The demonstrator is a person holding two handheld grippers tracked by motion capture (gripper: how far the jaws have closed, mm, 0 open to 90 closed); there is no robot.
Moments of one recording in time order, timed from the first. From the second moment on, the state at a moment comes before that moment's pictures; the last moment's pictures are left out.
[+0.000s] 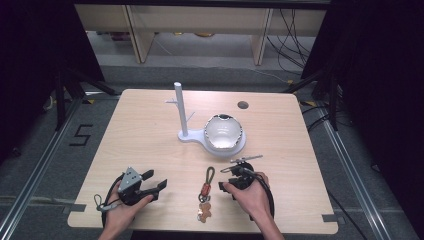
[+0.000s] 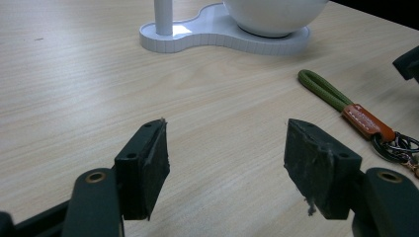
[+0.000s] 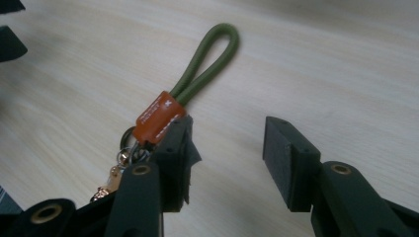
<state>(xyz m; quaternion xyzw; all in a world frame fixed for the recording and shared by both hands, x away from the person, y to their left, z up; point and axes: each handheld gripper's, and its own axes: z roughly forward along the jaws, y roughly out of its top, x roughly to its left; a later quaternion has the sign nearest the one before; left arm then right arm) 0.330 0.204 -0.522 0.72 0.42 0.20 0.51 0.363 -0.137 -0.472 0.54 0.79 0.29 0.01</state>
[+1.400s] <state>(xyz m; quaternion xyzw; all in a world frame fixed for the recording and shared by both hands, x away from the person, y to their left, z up) 0.328 0.201 -0.522 0.73 0.42 0.20 0.51 0.385 -0.059 -0.479 0.56 0.82 0.15 -0.02</state>
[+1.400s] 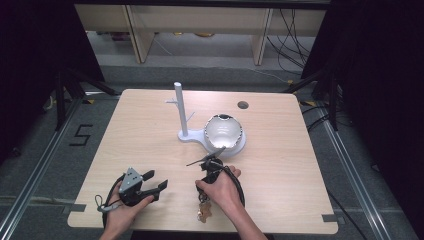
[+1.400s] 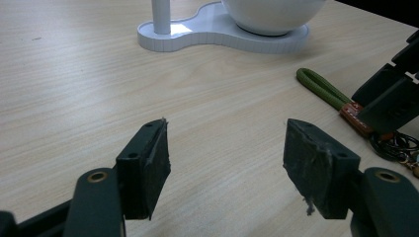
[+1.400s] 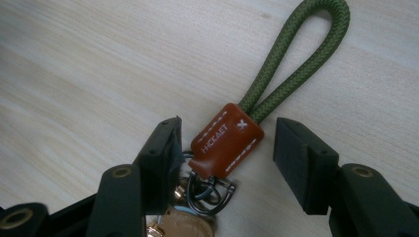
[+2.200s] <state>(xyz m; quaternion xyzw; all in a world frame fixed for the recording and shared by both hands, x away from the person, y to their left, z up) 0.329 0.200 -0.523 0.72 0.42 0.20 0.51 0.382 -0.055 -0.479 0.50 0.86 0.12 0.01</state>
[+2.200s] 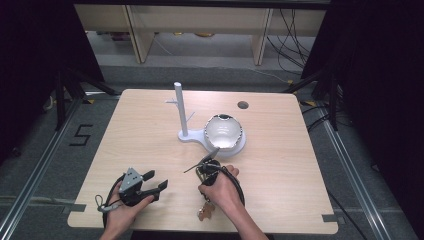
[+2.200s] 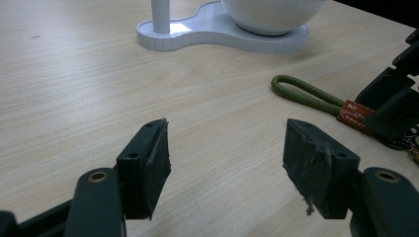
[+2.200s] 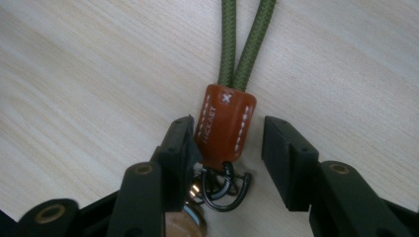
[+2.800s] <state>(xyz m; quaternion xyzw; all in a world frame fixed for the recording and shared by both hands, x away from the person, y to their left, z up) 0.328 0.202 -0.523 0.72 0.42 0.20 0.51 0.380 -0.068 -0.476 0.47 0.87 0.16 -0.01</state>
